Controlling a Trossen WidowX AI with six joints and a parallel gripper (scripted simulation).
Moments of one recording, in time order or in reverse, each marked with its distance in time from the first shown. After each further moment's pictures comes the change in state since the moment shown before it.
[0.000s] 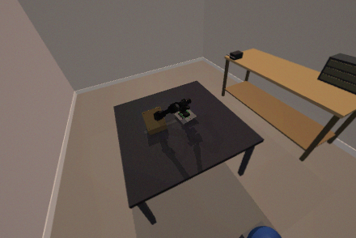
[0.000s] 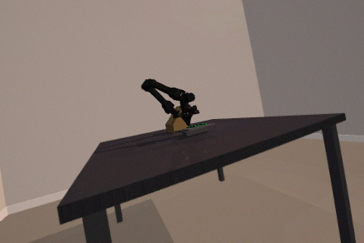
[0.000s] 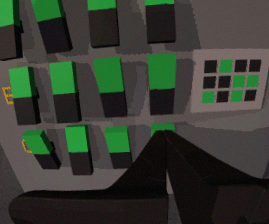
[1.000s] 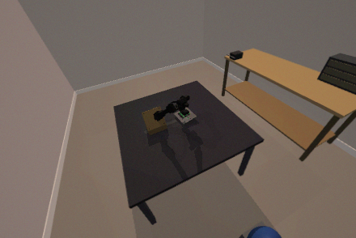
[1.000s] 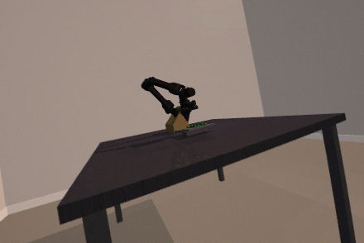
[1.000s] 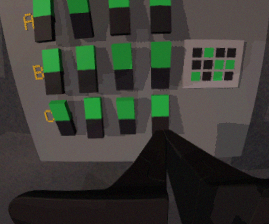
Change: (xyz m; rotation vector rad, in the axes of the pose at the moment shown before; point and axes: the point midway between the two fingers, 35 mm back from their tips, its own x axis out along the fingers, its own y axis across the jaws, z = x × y) arm -0.036 0.003 -0.006 -0.025 0.004 -0.006
